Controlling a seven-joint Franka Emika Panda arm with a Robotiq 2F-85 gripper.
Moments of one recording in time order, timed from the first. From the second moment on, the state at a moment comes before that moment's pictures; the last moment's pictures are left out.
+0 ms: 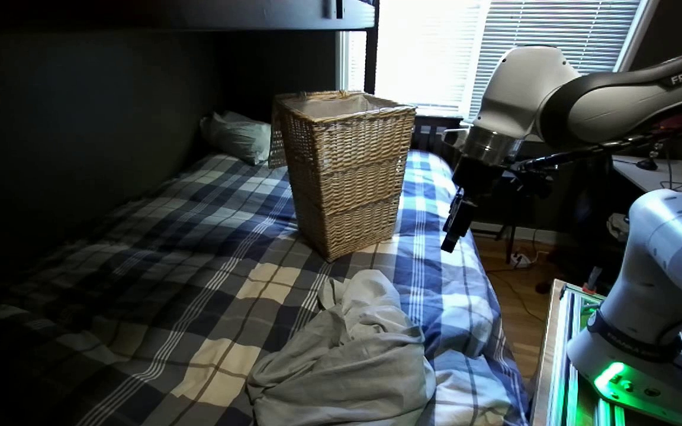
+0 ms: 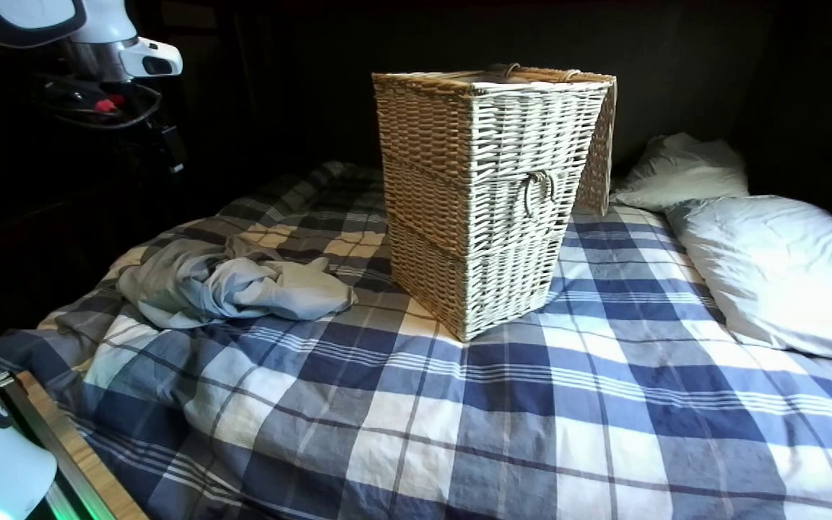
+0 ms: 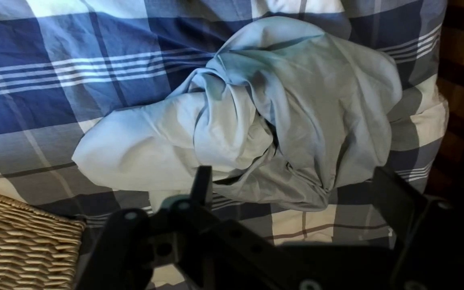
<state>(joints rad) 0.27 -0.70 0.05 -2.75 0.26 2.26 -0.10</state>
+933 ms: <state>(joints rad) 0.40 -0.43 0.18 -2.75 0.22 2.44 -0.23</state>
